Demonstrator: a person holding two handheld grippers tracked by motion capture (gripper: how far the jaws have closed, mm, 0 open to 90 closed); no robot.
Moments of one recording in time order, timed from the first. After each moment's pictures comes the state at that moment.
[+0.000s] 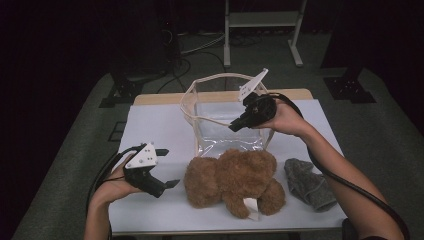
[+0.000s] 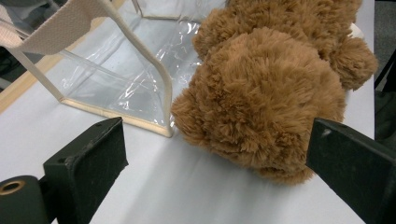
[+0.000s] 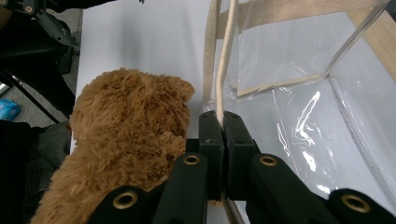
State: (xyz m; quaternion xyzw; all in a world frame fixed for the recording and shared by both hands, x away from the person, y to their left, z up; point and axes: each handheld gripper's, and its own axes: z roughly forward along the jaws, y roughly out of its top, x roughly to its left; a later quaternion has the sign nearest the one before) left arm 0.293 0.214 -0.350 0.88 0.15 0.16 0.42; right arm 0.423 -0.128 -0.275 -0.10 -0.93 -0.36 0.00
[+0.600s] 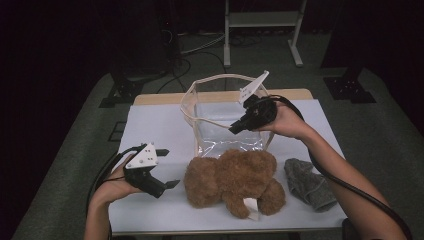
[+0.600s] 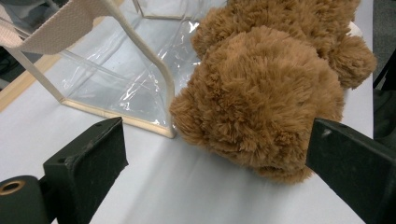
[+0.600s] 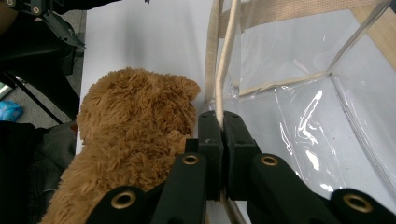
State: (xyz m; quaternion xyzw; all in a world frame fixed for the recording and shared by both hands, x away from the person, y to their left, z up) left arm 0.293 0.214 -0.350 0.88 0.14 0.16 0.42; right arm 0.417 -0.129 -0.276 -0.11 -0.93 -0.36 0.01
